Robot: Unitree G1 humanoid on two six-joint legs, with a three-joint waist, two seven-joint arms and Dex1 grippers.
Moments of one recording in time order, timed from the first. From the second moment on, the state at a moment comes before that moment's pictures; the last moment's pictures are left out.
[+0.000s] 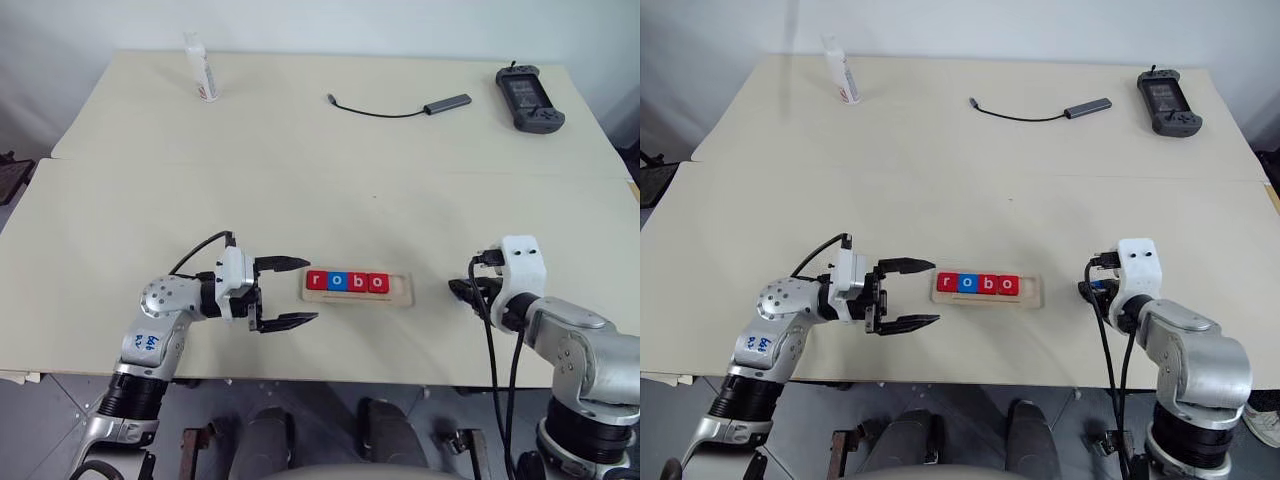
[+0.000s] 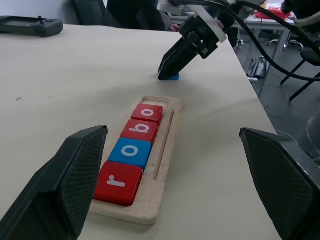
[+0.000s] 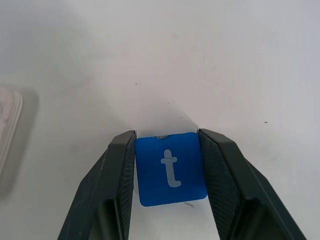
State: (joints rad) left arm -0.29 0.48 -0.06 -0.03 -0.41 0.05 -1.15; right arm -0.26 -0.33 -0.35 -0.65 0.15 1.53 0.38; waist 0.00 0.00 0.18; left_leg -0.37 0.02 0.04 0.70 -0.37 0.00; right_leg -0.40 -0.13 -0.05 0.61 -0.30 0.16
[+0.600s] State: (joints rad) left arm -0.29 0.48 -0.05 -0.02 -0.41 0.04 -1.14; right arm -0.19 -0.91 -0.24 -0.19 0.30 0.79 0.97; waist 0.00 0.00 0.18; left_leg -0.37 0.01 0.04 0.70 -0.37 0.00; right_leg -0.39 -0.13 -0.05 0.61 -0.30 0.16
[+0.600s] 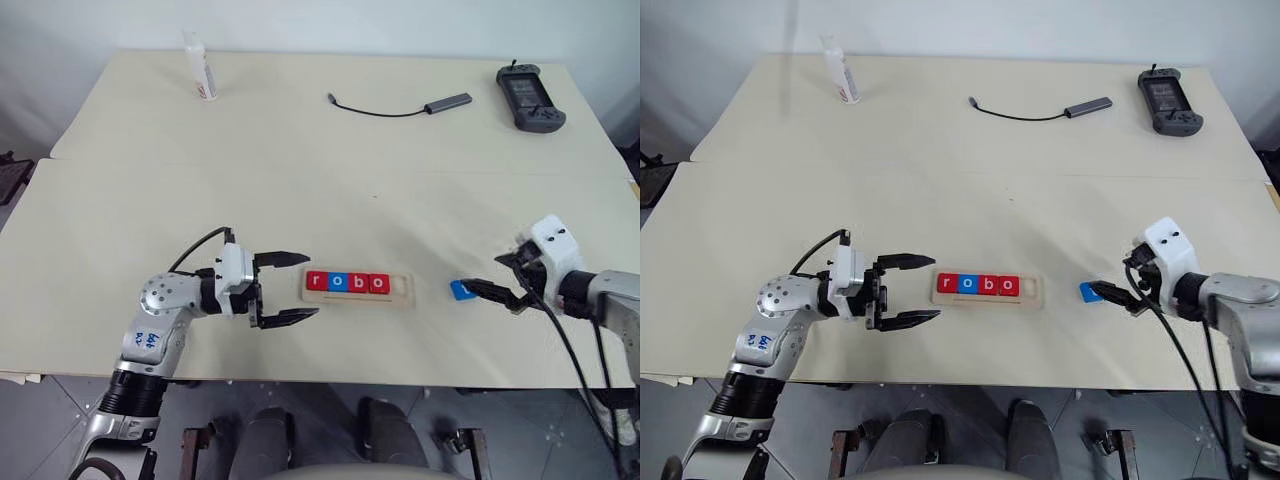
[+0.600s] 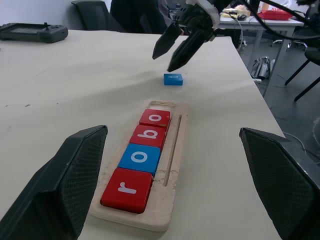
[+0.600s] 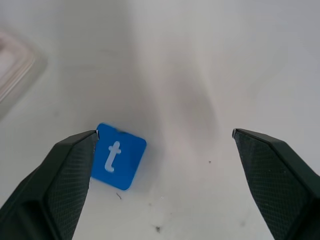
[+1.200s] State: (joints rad) left arm -0.27 0.54 -0.04 -0.05 -0.43 0.07 -1.18; right arm -0.60 -0.93 0.09 0.66 0.07 -0.26 1.47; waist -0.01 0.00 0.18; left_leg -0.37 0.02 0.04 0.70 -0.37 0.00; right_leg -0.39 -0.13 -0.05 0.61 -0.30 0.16
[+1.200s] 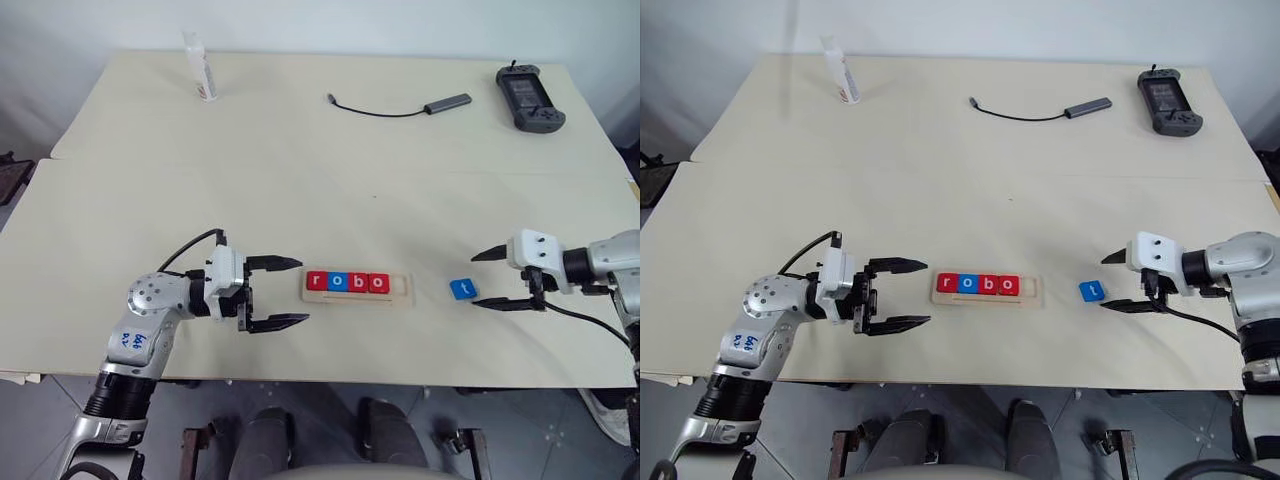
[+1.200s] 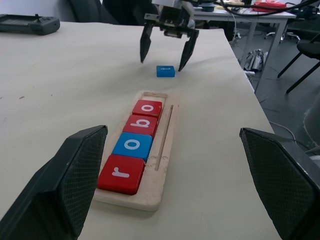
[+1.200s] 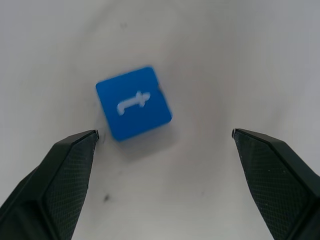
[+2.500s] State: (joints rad) left arm -0.22 0.53 -0.02 -0.11 -0.44 0.09 -1.10; right arm -0.50 -0.85 0.20 0.05 0.16 0.33 1.34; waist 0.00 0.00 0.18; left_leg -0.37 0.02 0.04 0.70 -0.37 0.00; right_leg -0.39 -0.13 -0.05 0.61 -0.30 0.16
